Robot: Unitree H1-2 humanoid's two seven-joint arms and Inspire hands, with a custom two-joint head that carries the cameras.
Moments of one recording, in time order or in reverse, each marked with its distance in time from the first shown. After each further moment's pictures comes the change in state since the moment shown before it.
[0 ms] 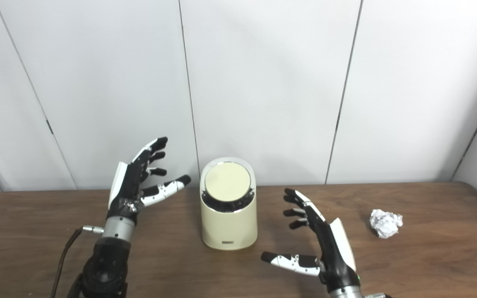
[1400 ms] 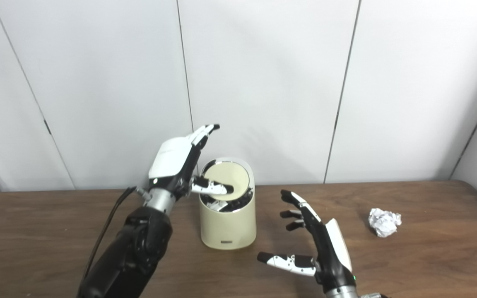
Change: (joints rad) left arm -0.226 0.054 -0.305 0.136 0.508 0.103 0.000; right arm 0.002 0.011 0.016 -0.012 -0.020 0.036 -0.002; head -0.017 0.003
